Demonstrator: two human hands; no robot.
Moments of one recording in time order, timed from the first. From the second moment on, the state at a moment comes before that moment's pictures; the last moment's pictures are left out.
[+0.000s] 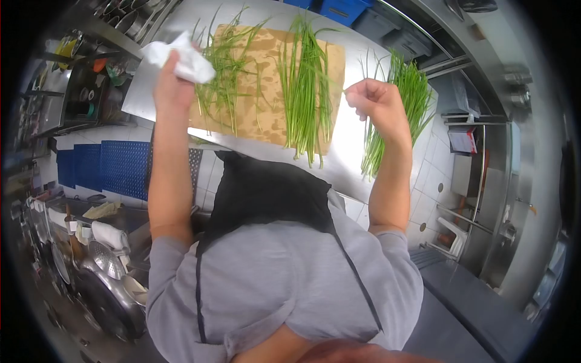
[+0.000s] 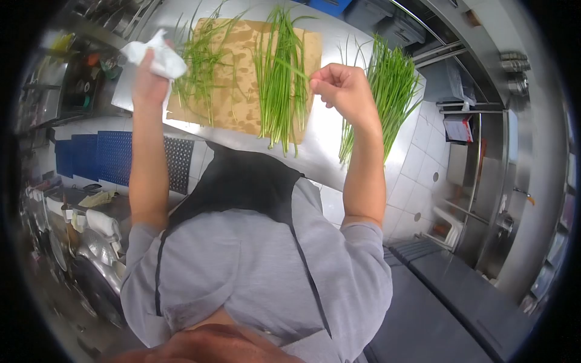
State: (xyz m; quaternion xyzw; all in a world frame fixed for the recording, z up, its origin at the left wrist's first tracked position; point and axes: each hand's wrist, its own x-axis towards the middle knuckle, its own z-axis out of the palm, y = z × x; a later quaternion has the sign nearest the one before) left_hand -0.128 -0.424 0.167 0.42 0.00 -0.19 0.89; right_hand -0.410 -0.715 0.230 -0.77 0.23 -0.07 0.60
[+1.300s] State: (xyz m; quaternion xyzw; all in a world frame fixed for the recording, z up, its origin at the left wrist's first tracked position) left_hand -0.210 -0.380 0.169 0.34 0.06 -0.25 0.90; right_hand -0.368 -0.634 0.130 -0.89 0.28 -0.02 0.35
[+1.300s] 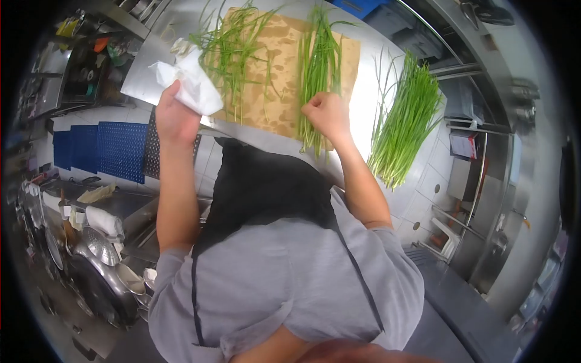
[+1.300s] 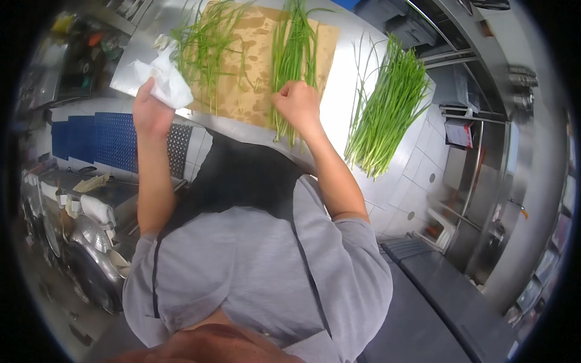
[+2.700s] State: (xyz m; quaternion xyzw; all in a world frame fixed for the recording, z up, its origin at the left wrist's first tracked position) left_hand -0.255 -0.444 0.134 0.67 -0.08 -0.36 0.64; right_hand -0.395 -0.615 0.164 -0.67 0.30 -0.14 0.66
